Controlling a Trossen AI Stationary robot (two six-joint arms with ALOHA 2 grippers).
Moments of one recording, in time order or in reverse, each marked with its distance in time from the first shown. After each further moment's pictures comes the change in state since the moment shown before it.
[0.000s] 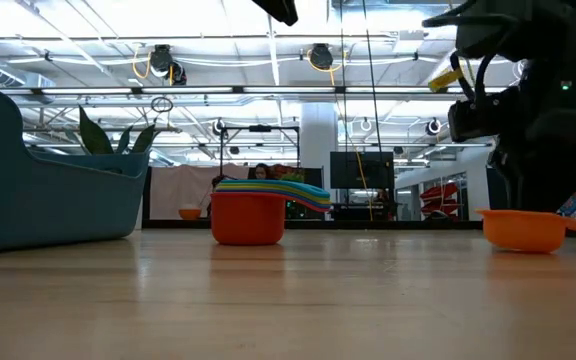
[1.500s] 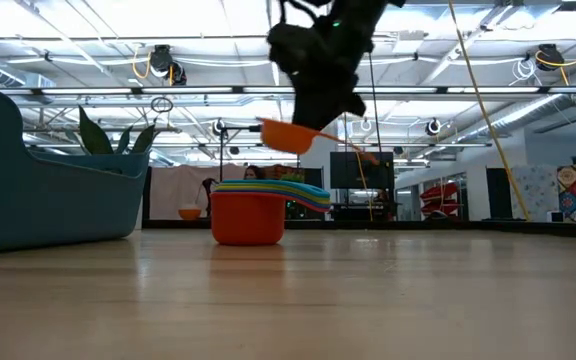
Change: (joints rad) left arm -0.230 -0.277 0.000 -0.285 -0.403 -0.304; right arm -0.282 0.431 0.827 -0.133 0.016 -0.176
